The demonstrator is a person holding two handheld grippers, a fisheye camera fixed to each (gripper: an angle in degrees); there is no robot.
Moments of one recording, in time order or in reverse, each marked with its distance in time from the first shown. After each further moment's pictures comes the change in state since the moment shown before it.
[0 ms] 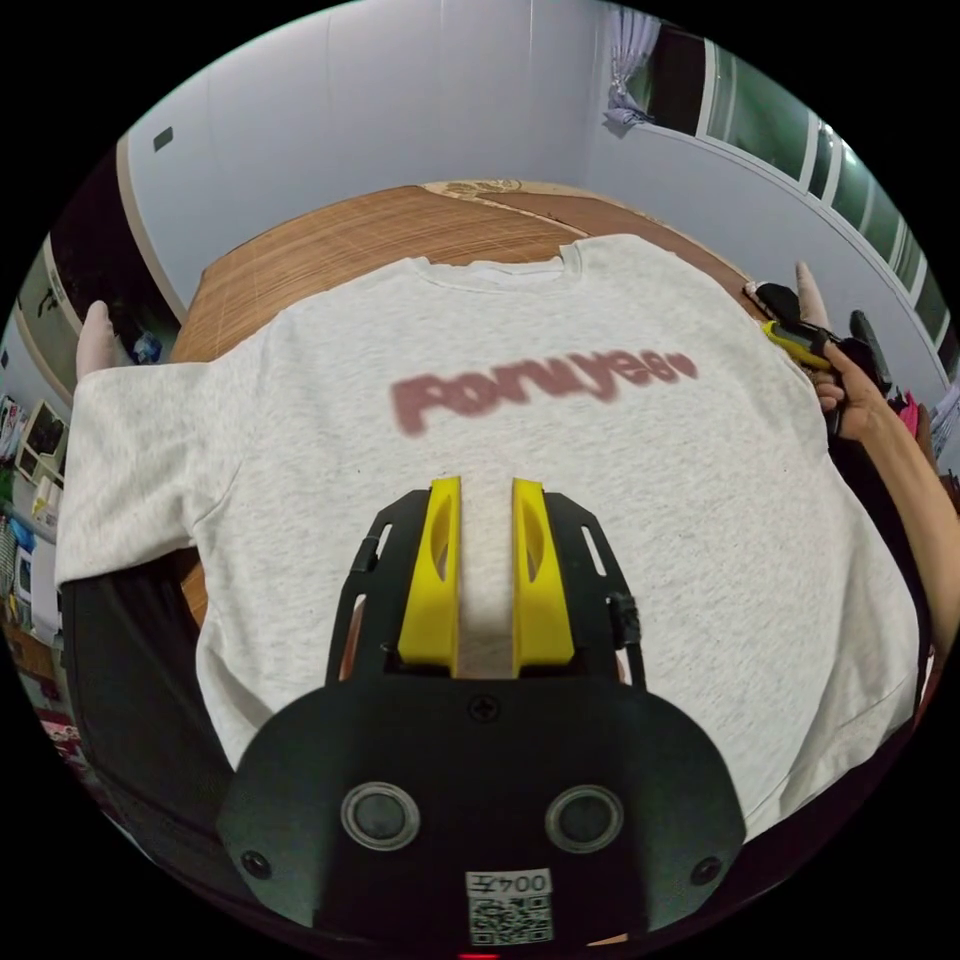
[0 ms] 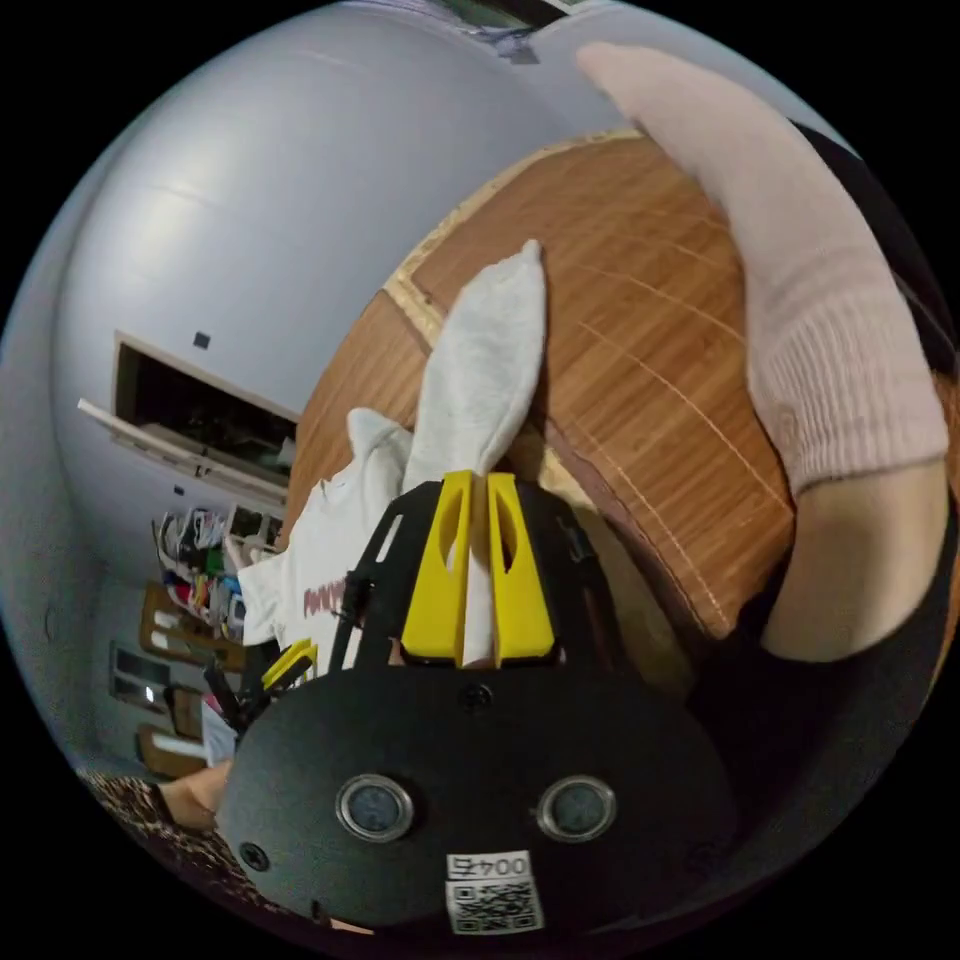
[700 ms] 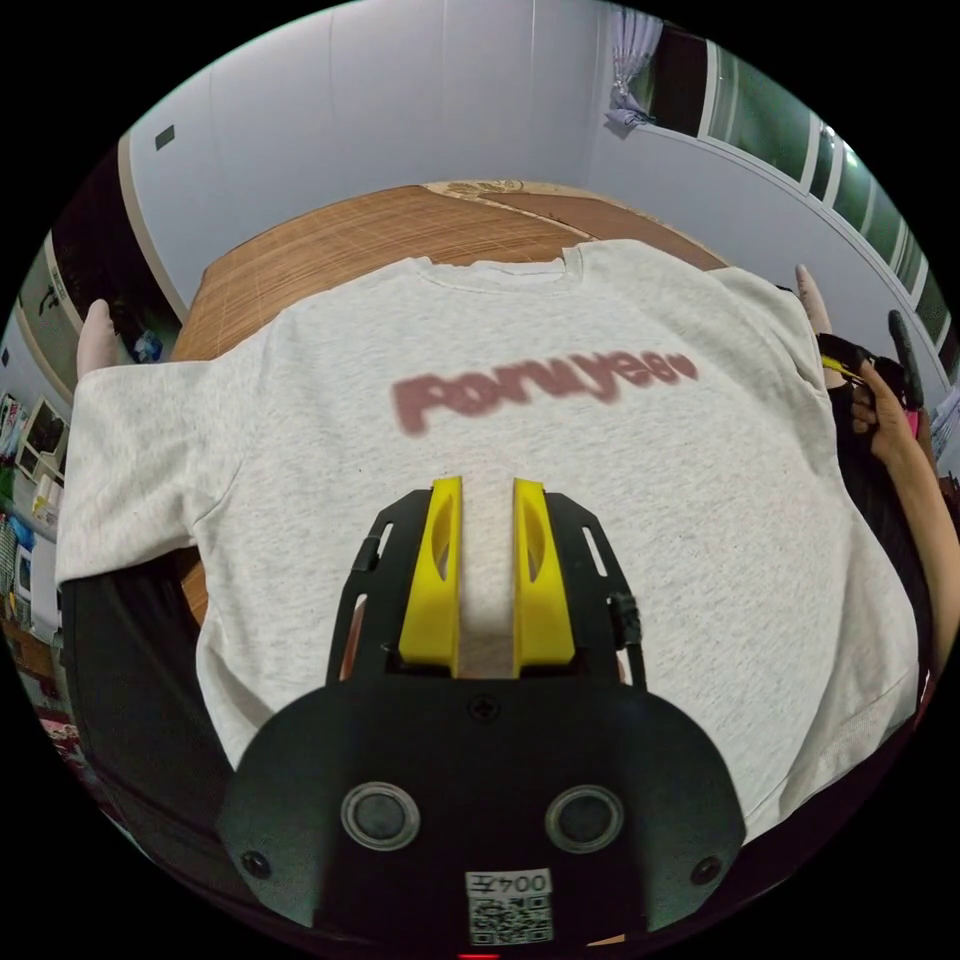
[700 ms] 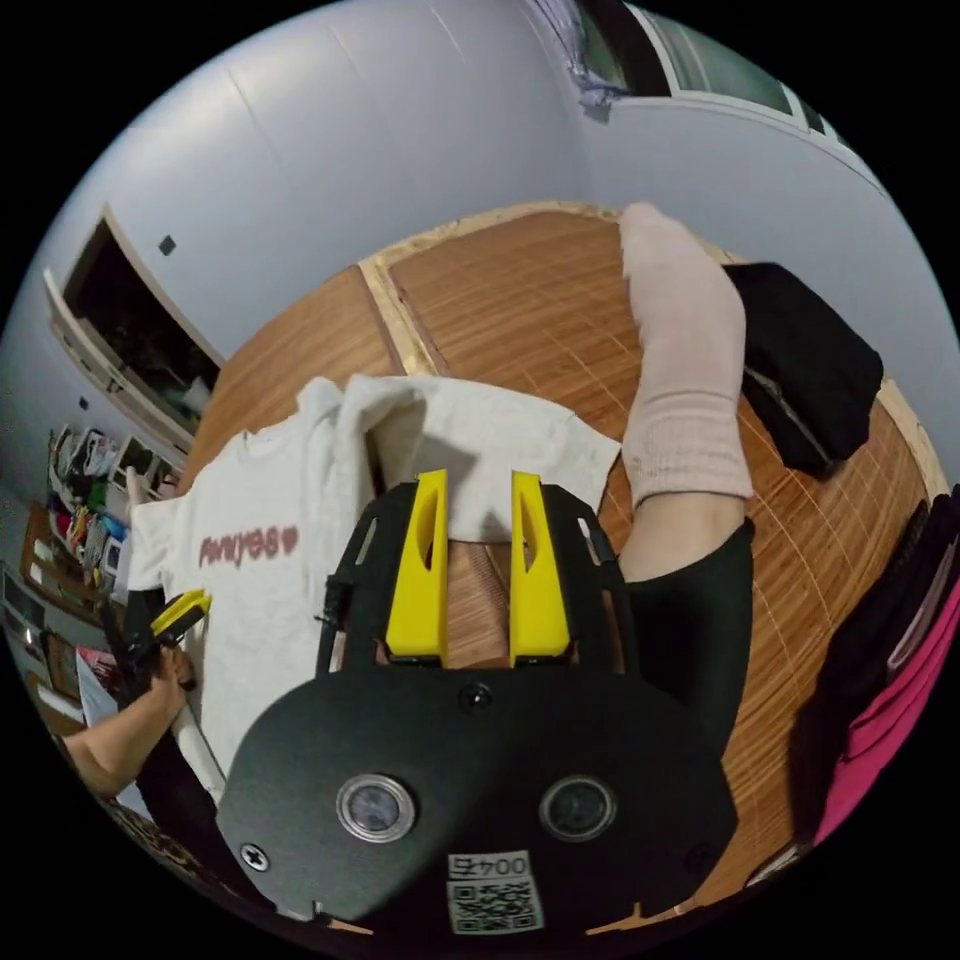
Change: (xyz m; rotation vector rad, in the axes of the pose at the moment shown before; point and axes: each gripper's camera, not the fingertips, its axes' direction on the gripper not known) left arm -0.020 0.012 0.029 0.001 -0.003 -0.001; right arm -0.083 0.045 -0.020 0.029 0.363 -0.214
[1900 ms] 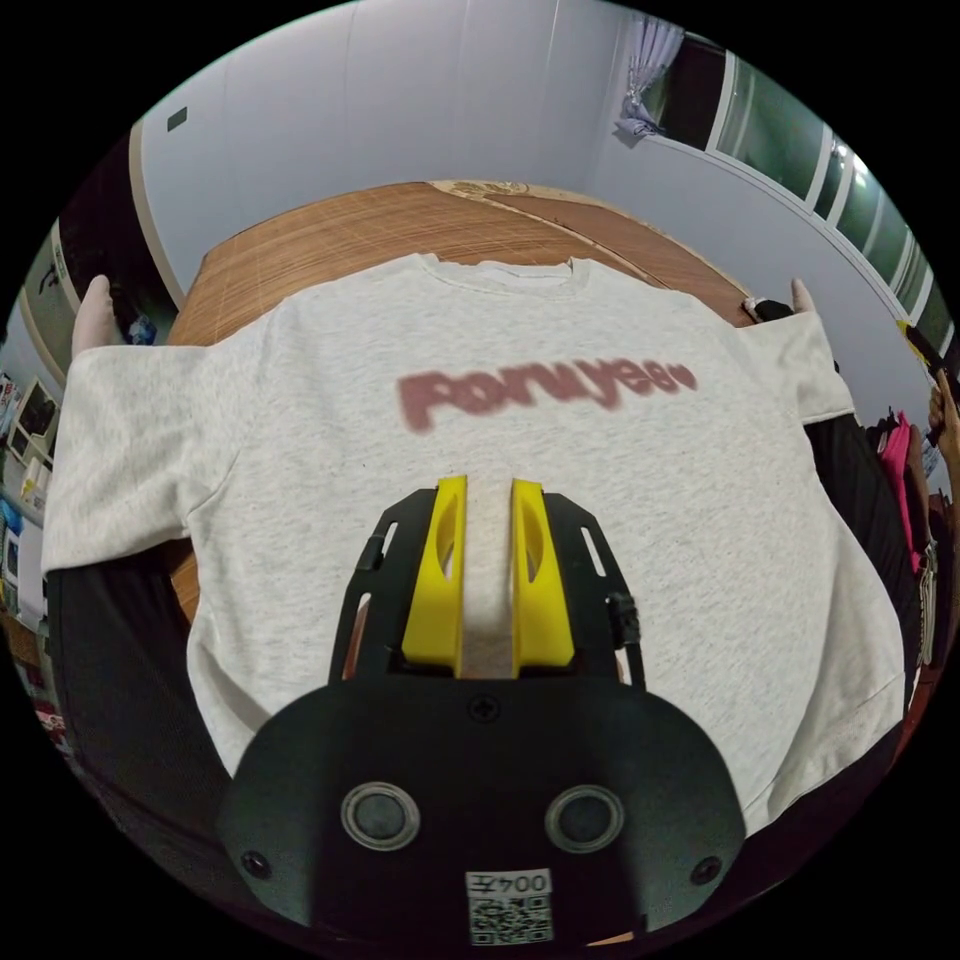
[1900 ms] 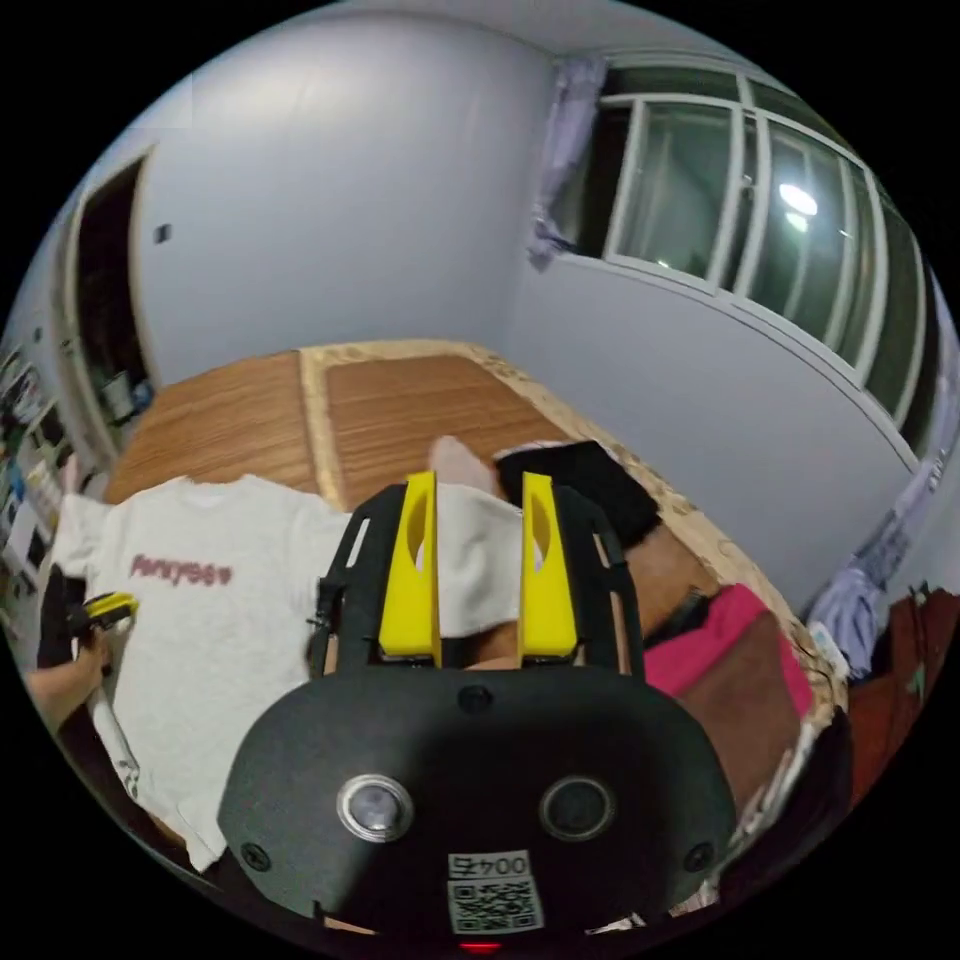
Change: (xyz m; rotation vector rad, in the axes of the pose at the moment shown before) left arm -0.059 -0.014 -0.001 0.004 0.037 -0.034; right arm -0.056 0.051 -0.173 0.328 0.381 -0.160
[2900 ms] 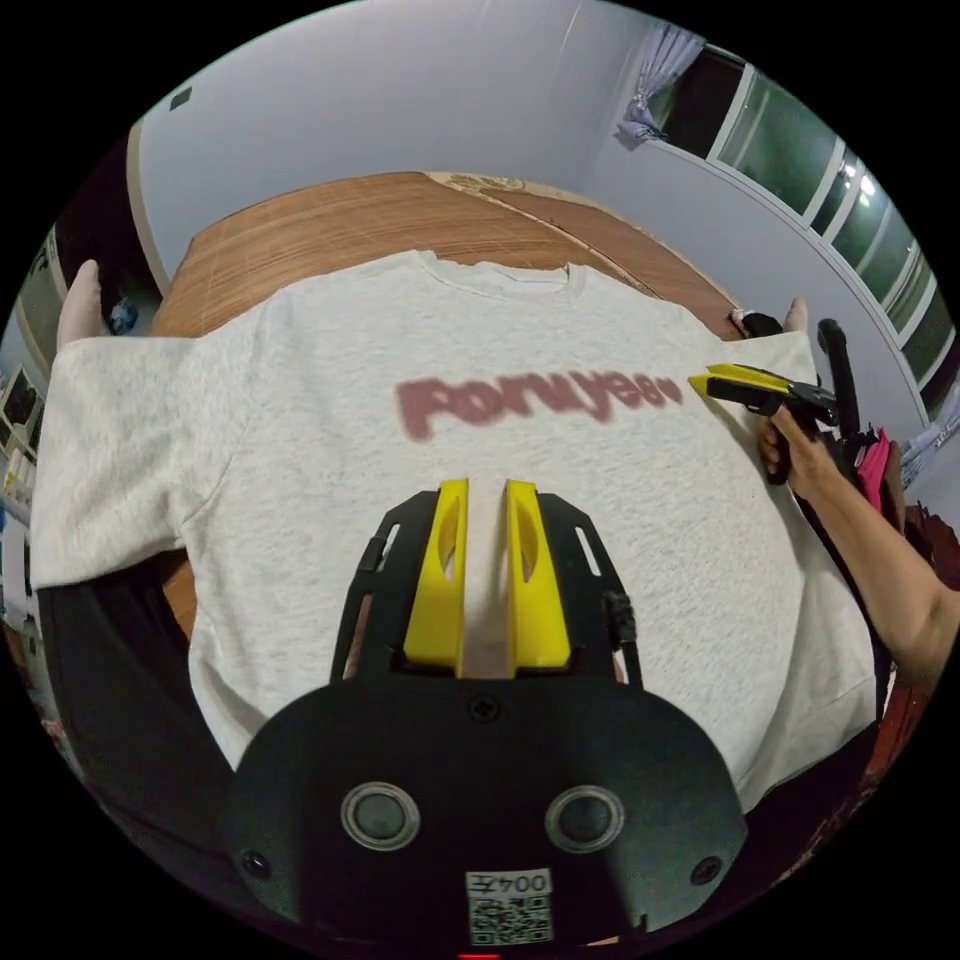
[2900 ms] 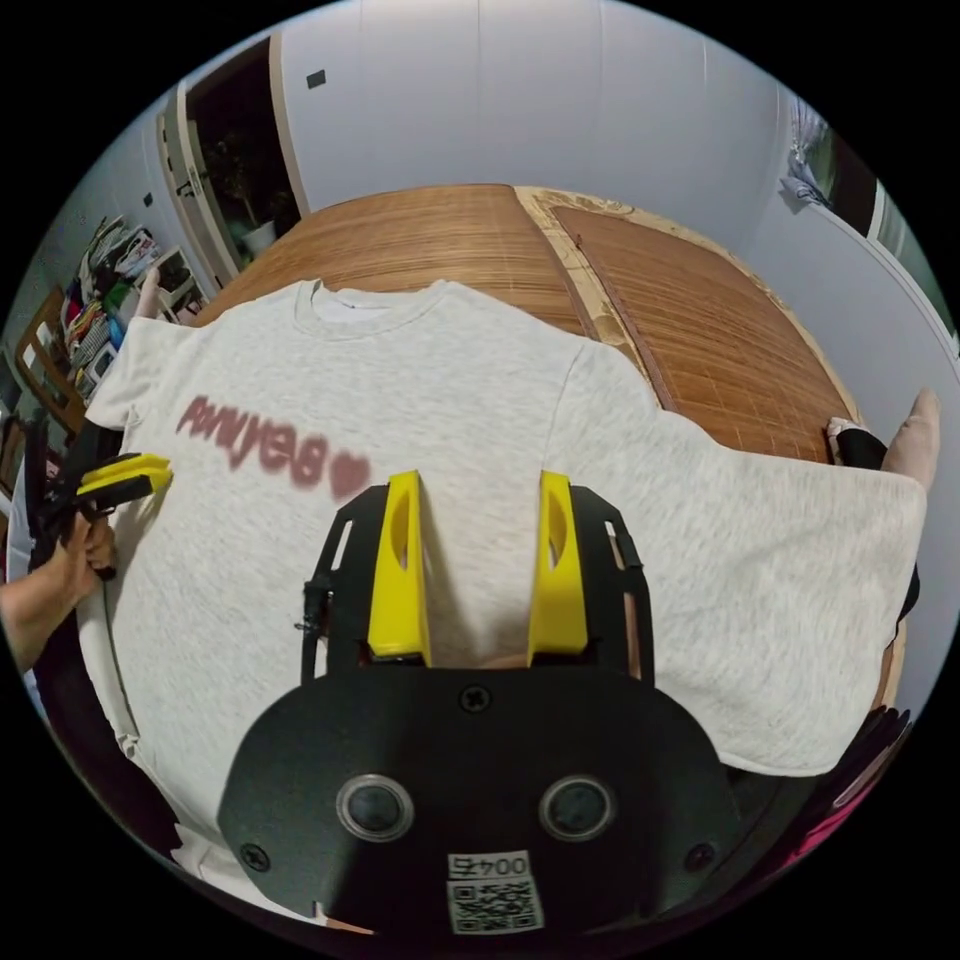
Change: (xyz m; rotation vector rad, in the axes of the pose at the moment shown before) left arm -0.034 -0.036 -0.036 -0.013 0.097 0.005; right arm -0.238 0.072 0.225 -0.343 -0.404 -0.319
